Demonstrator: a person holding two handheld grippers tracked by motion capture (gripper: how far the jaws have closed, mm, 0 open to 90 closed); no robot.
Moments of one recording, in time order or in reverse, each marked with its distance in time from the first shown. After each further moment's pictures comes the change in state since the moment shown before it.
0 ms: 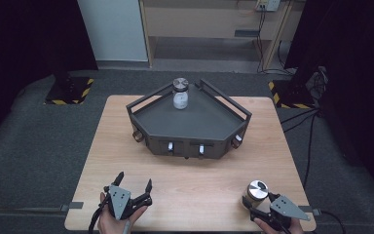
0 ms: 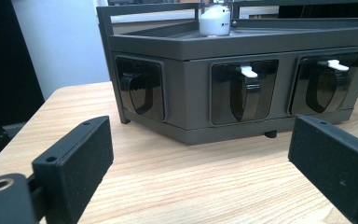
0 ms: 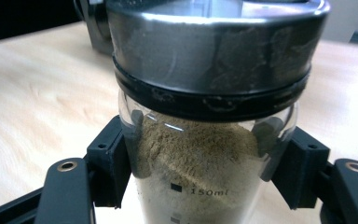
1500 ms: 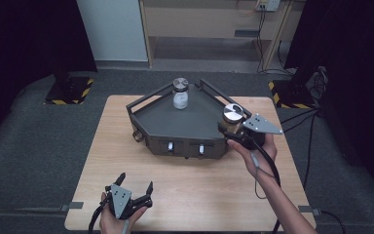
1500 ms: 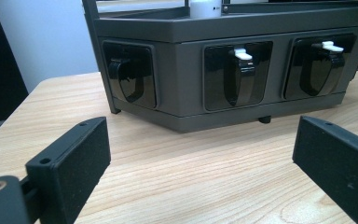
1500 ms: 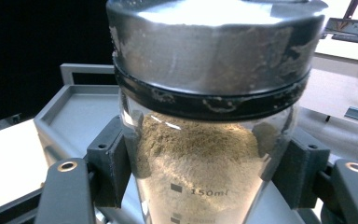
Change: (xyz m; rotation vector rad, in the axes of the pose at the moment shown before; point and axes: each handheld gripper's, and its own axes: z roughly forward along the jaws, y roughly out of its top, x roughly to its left) left arm 0.009 -0.003 0.005 0.034 -0.053 0.016; right arm -0.022 0.175 0.132 -0.105 0.003 -0.086
